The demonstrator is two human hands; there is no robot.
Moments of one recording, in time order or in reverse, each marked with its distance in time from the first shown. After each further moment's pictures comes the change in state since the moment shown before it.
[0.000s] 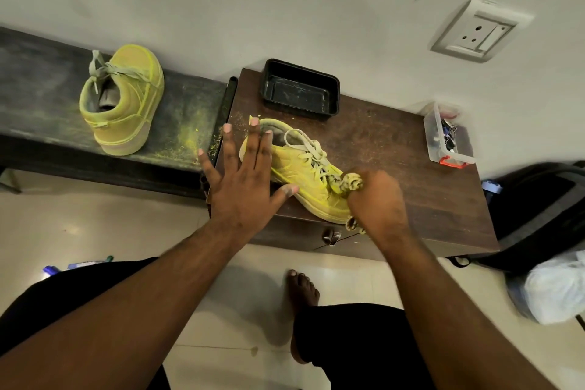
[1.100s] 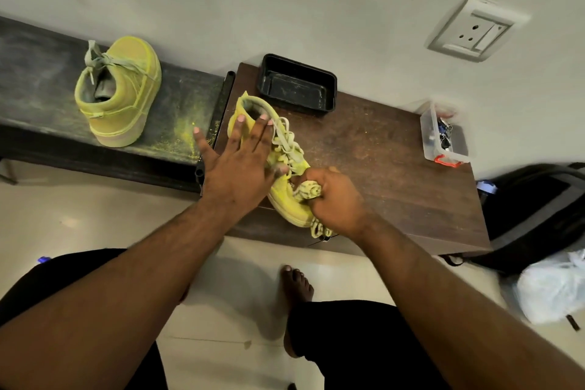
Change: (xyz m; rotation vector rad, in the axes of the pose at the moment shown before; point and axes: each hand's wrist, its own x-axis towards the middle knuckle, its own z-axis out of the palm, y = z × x) left_hand 0.019 -0.002 -0.003 0.080 -0.089 0.049; right_hand 0.013 -0.002 0.034 0.084 -0.229 -0.456
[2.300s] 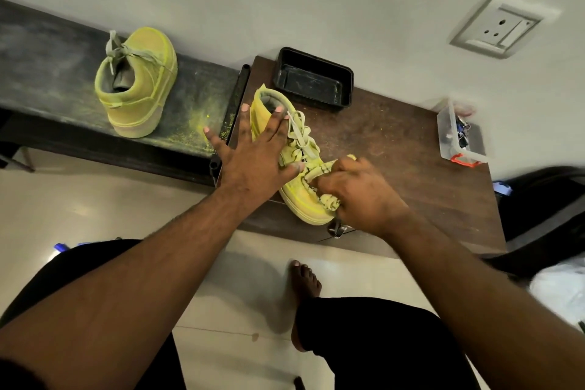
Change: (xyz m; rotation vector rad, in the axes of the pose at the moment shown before) left_hand 0.005 -0.003 -0.002 -0.088 -0.065 -0.031; right_hand -0.009 -0.006 -0.026 -0.516 -0.061 -0.332
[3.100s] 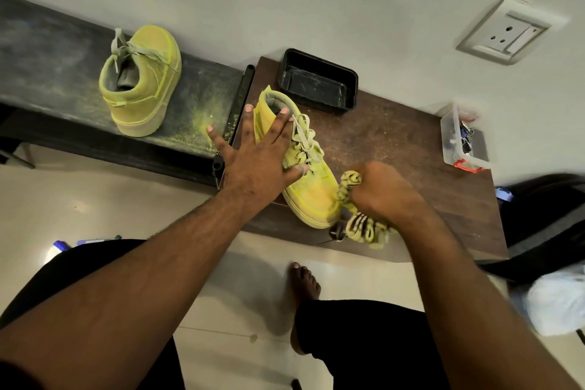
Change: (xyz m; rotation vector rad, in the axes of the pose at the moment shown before) left_hand 0.000 -0.002 0.003 0.015 0.023 -0.003; right_hand 0.009 -0.007 -0.024 0.355 -0.190 0.695
